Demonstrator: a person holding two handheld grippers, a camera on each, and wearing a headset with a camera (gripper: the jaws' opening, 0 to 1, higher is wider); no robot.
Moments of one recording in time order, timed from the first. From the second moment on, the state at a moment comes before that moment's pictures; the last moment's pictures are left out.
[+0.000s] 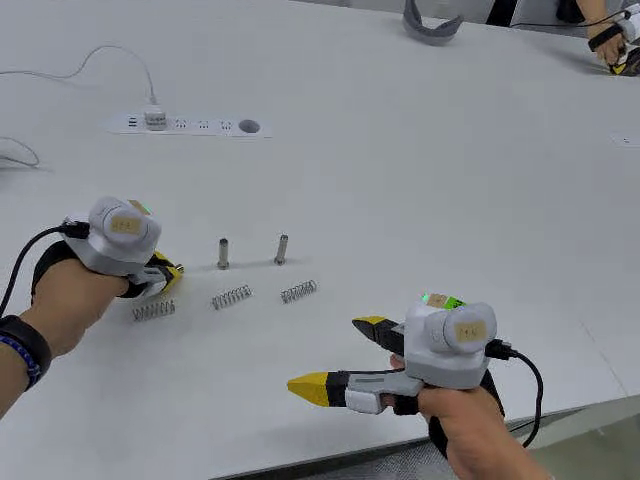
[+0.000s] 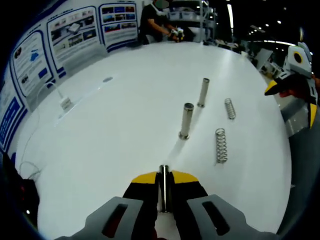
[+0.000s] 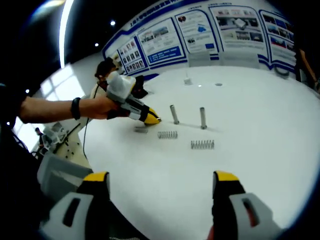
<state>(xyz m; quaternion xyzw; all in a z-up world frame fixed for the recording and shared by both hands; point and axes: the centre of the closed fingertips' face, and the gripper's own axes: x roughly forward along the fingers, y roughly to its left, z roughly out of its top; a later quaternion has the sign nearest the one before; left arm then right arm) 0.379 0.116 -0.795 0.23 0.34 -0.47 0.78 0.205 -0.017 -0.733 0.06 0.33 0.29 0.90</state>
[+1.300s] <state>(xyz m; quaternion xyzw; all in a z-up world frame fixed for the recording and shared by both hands) 0.375 0.135 -0.763 0.18 0.33 -0.45 0.81 0.207 -0.020 -0.731 0.06 0.32 0.29 0.90</state>
